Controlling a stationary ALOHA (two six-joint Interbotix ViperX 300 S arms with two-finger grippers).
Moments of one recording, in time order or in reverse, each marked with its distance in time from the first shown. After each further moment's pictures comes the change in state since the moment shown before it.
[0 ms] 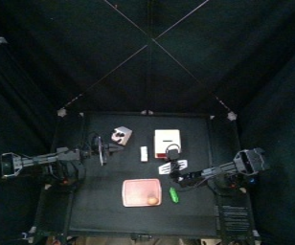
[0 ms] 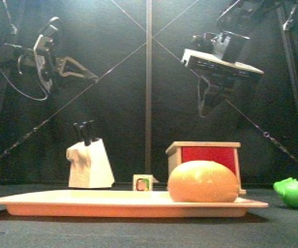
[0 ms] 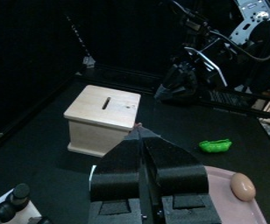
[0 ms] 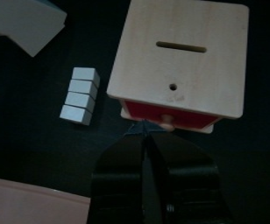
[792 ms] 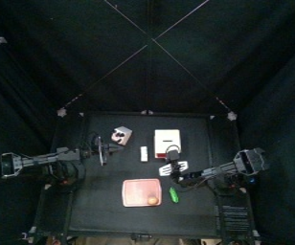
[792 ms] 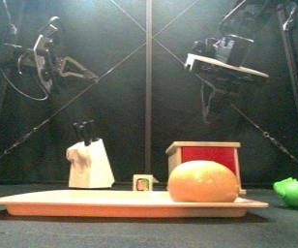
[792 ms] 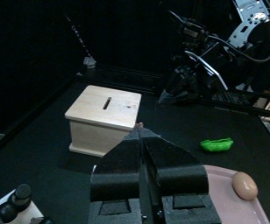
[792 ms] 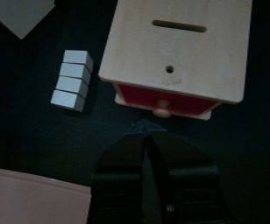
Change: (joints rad) left arm 0.002 0.000 0.000 0.000 0.000 0.009; right arm 0.002 0.002 0.028 0.055 -0.008 -0.009
